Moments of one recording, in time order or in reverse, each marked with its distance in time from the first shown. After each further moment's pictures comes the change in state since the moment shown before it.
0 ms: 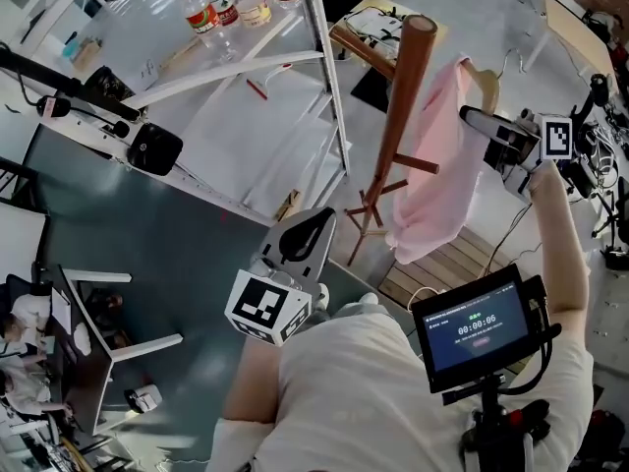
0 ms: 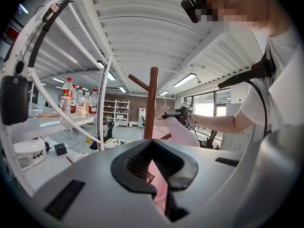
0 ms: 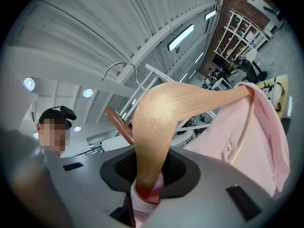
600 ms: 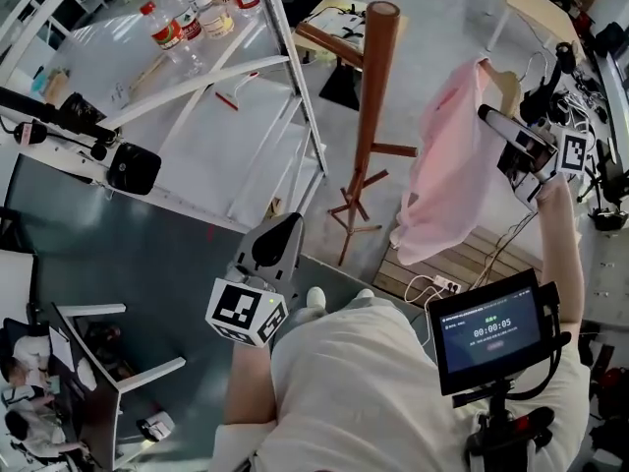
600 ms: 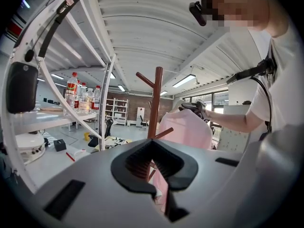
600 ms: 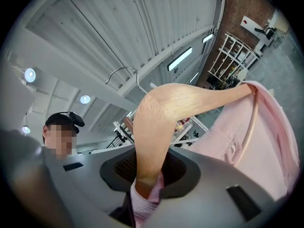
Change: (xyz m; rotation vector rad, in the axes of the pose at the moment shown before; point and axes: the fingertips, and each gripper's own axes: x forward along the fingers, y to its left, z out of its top) left arm -0.021 0.020 -0.024 -0.024 0.005 -0.037; right arm -0.067 0.063 -0.006 -0.058 -0.205 -0.098
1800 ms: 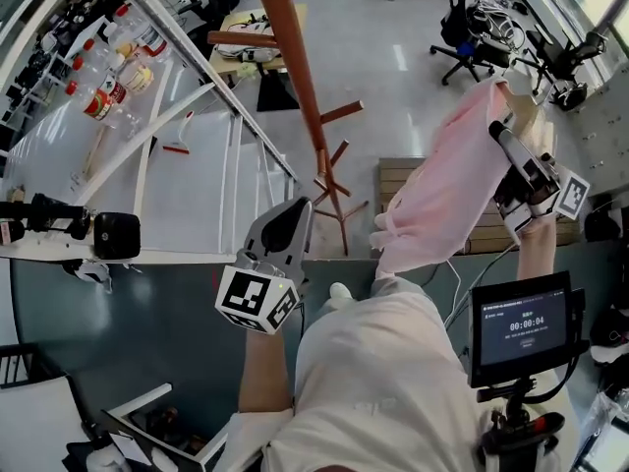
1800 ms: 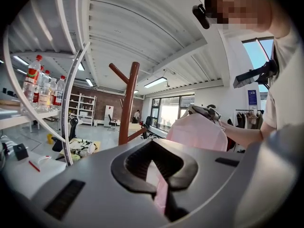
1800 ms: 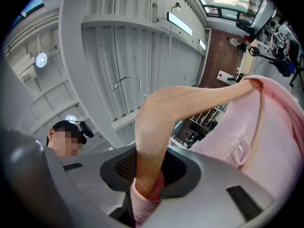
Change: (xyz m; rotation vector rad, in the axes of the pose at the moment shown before) left arm 0.013 -0.041 0.002 0.058 0.008 -0.411; right arm -0.100 0.141 -0.109 -0.088 -0.617 -0.250
